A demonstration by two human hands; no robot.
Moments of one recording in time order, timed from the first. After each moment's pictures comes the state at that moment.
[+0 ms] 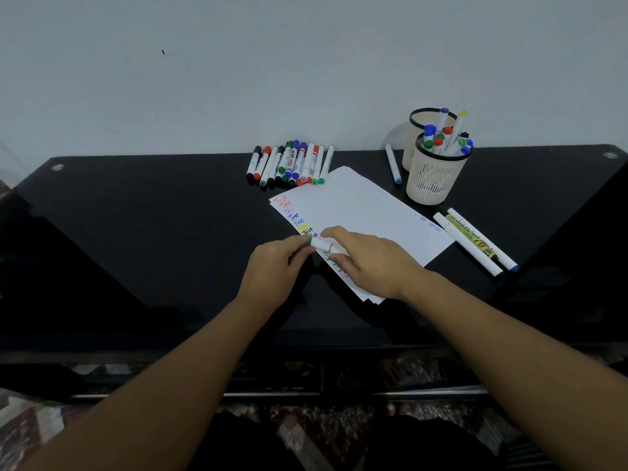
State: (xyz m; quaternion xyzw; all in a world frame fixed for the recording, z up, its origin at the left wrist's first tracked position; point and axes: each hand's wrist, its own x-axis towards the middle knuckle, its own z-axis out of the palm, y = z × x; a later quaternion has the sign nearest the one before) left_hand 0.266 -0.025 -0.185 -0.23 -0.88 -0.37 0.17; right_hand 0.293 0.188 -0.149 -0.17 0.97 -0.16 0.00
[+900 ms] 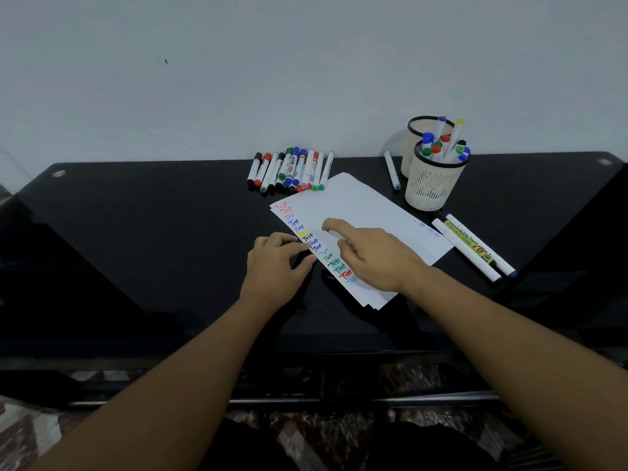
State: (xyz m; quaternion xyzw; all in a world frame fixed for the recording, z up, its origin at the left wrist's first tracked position) left_hand 0.251 -0.022 -0.193 -0.15 -0.94 -0.29 0.11; right_hand 0.287 0.193 -0.134 -0.16 0.96 -0.21 -0.02
